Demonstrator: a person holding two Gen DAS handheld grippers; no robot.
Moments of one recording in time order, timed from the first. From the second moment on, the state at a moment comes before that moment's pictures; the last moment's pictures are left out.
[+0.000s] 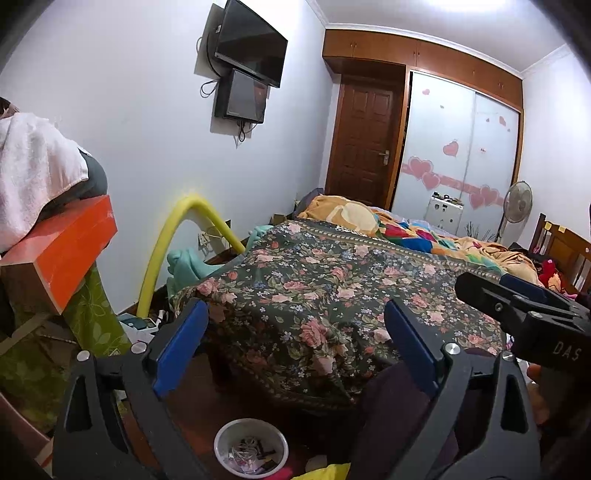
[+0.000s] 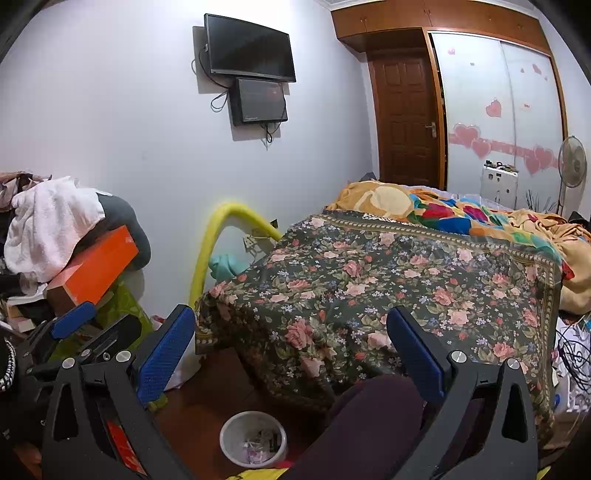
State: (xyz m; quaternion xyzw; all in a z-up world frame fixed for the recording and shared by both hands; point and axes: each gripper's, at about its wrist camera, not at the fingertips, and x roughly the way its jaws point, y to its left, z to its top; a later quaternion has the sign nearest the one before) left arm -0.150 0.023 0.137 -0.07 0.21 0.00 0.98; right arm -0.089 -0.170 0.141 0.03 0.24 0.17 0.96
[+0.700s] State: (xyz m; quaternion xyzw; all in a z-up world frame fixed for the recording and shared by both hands) left arm -0.149 0.022 0.135 -0.07 0.21 -0.01 0.98; right arm -0.091 -0.171 0.146 0.04 0.24 0.16 0.96
